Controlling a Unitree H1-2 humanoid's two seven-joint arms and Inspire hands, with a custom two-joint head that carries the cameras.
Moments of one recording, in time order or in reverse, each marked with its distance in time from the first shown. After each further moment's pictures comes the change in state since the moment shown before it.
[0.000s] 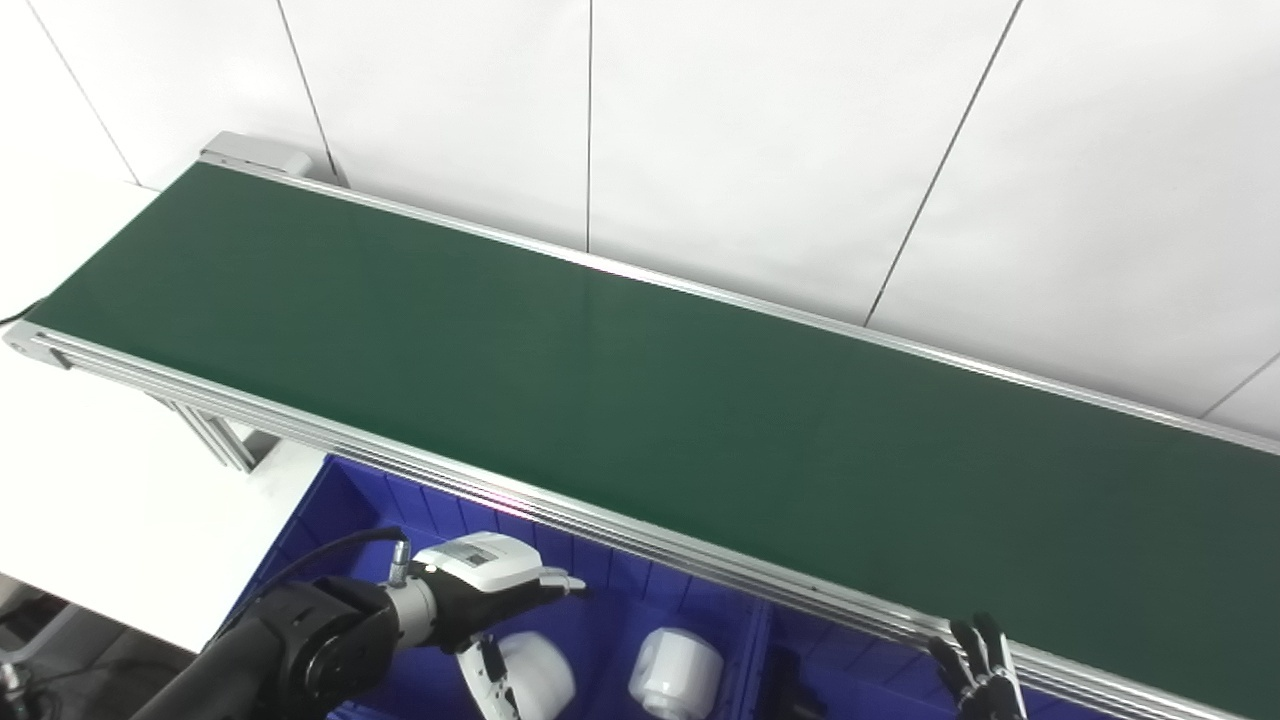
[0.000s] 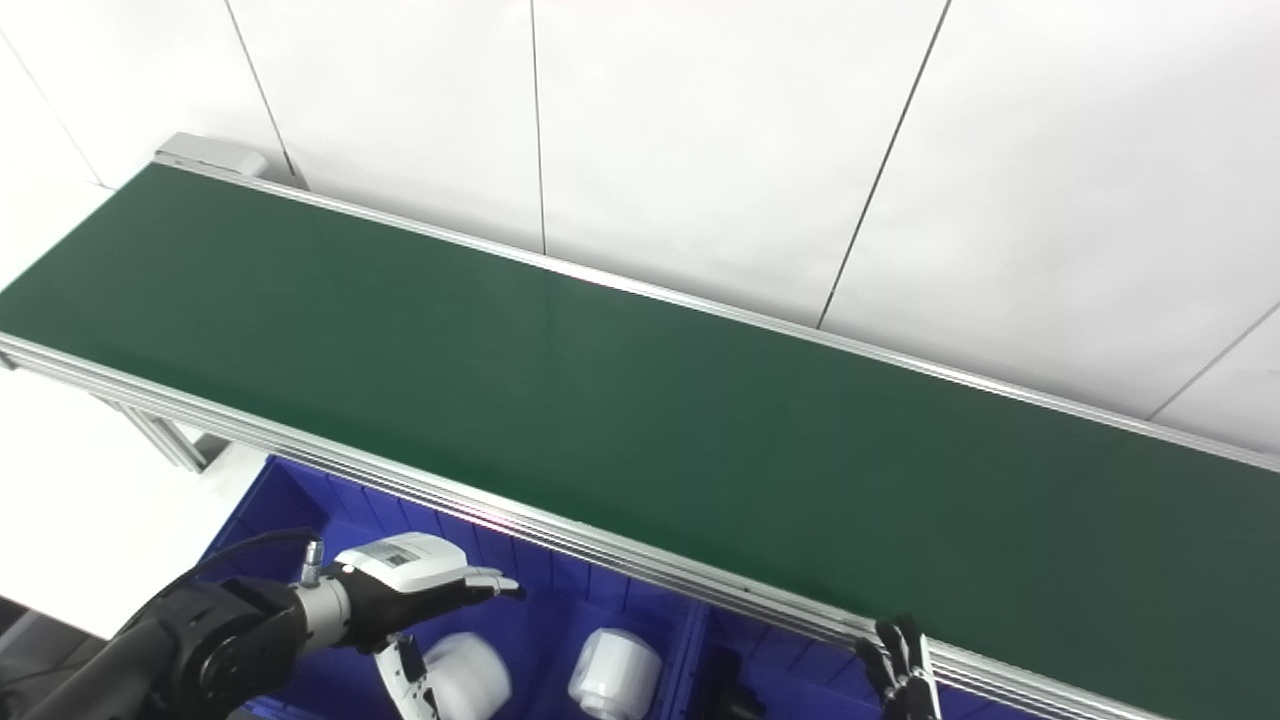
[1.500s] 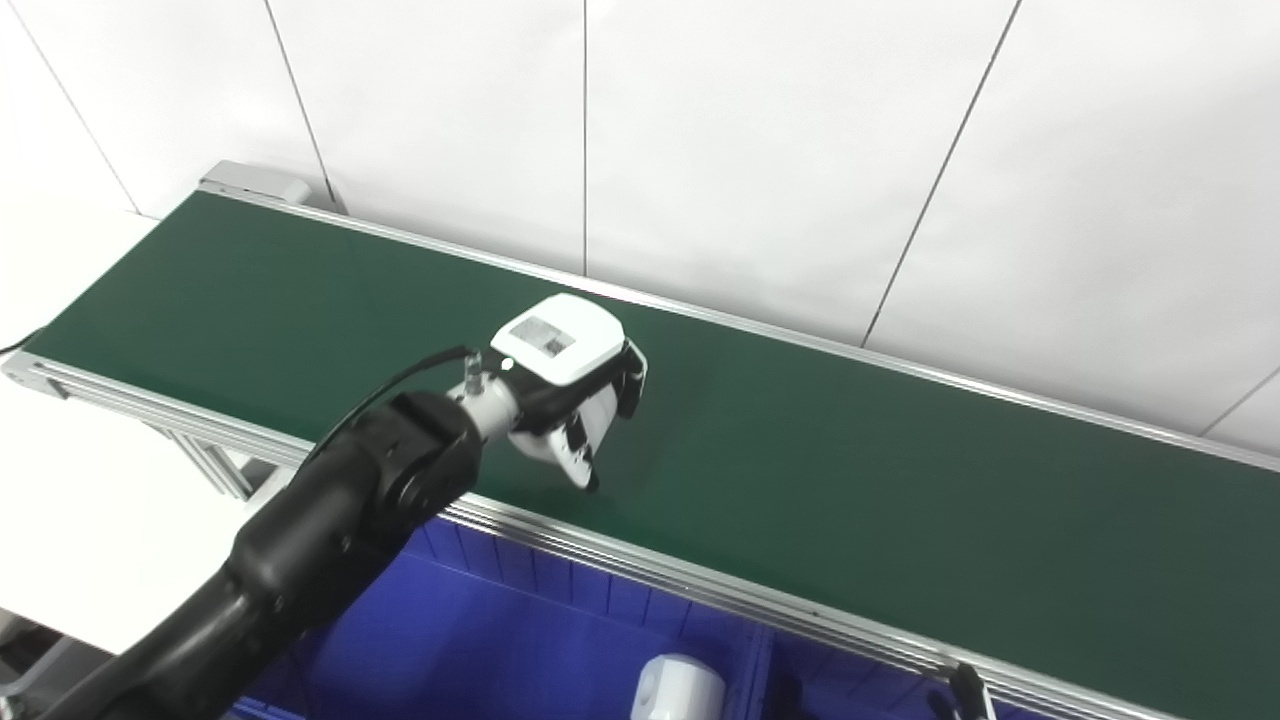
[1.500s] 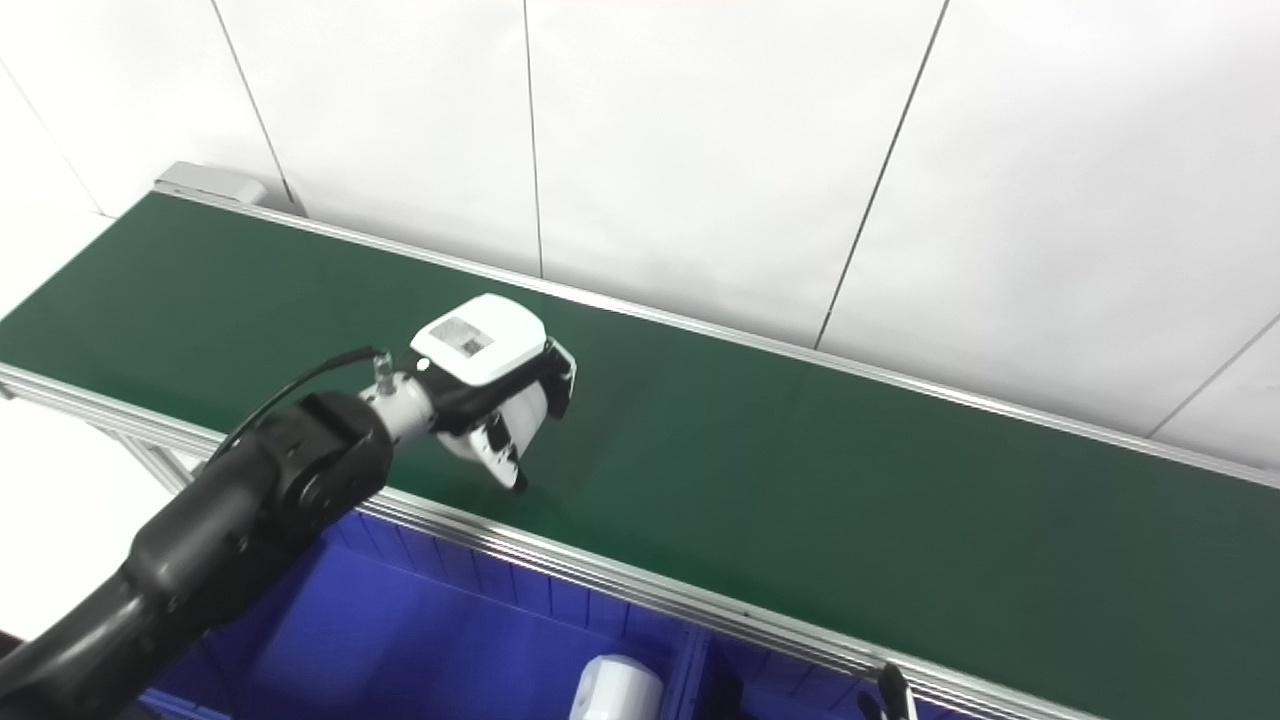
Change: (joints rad) left arm -0.303 -0.029 0.009 0.098 0.112 -0.079 0.316; right arm -0.018 0.021 -0.012 0.119 0.000 -0.048 0.016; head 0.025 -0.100
